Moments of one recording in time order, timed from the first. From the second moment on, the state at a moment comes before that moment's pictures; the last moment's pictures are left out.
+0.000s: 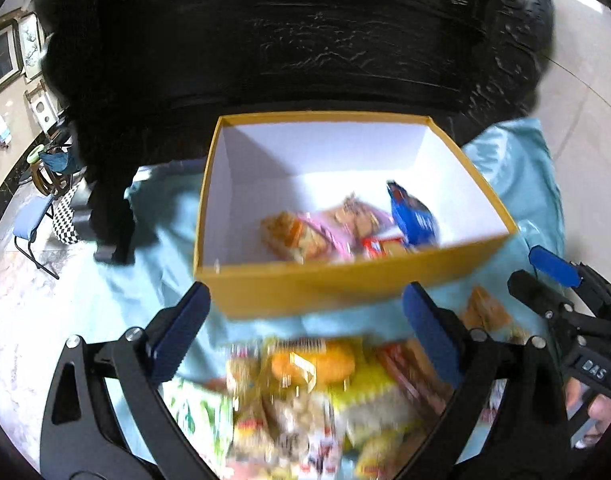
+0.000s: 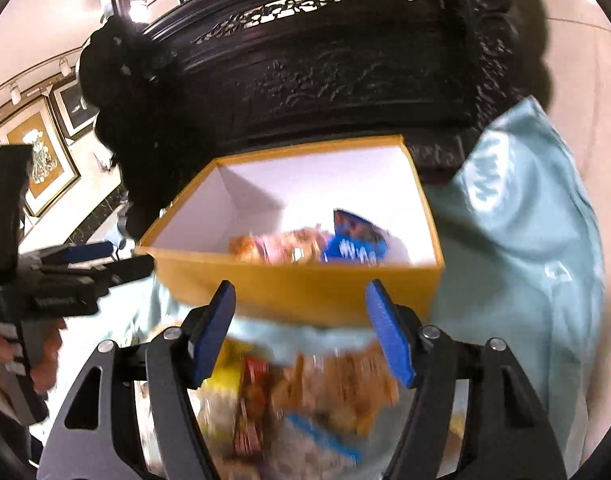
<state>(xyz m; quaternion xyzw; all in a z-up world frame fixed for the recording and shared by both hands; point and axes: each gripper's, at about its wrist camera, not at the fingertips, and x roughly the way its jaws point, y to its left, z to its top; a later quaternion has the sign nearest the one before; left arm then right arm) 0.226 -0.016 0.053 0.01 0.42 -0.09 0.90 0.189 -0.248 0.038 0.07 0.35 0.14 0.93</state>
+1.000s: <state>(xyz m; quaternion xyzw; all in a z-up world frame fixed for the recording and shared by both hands) 0.062 -0.010 -0.074 0.03 0.50 -0.08 0.86 0.042 -0.224 -0.052 0.06 0.41 0.17 0.89</state>
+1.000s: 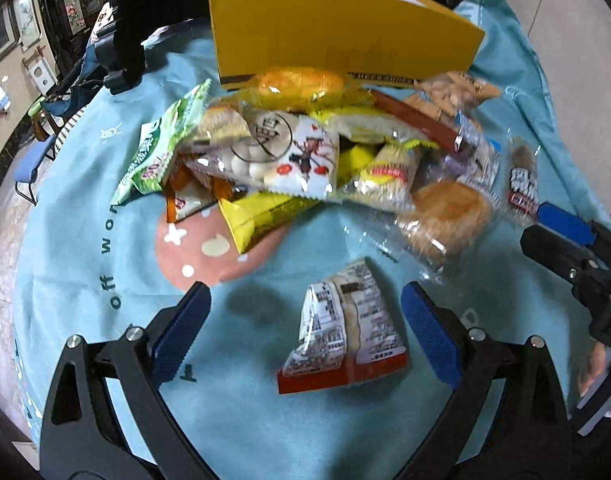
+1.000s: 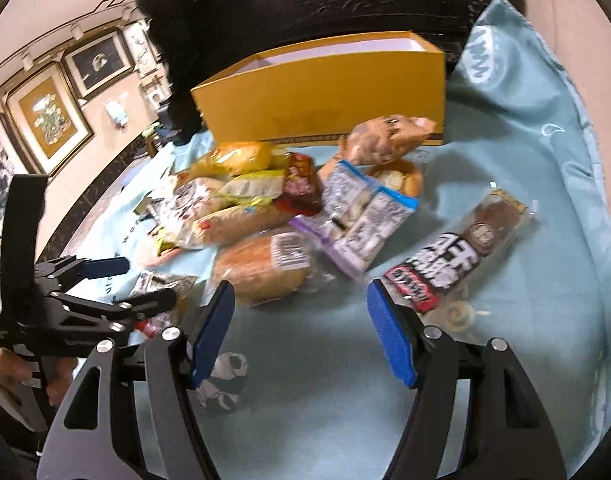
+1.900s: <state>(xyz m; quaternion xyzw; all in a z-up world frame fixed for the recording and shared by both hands) 0.058 -0.005 -0.088 0.03 0.49 -0.11 0.86 0.087 -0.180 -0.086 0.10 0.49 0.10 0.86</state>
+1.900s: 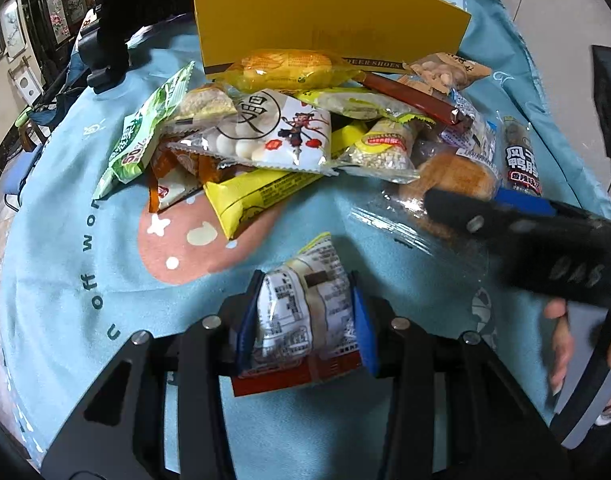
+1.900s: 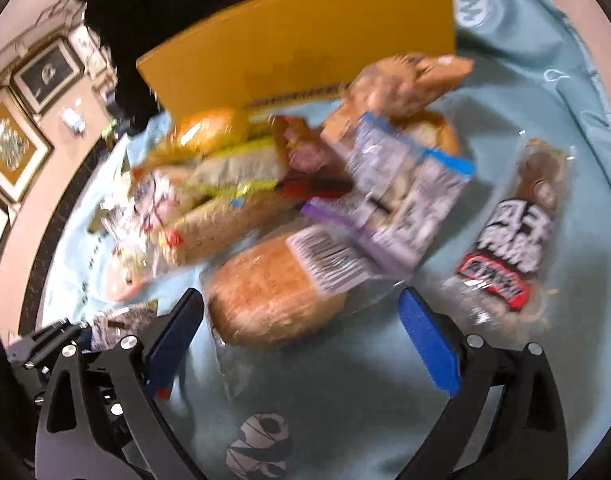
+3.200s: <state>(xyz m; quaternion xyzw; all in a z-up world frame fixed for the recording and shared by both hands) 0.186 -0.025 0.075 0.02 0.38 -0.13 0.91 0.140 -0.238 0.084 0.08 0.26 0.15 0.95</state>
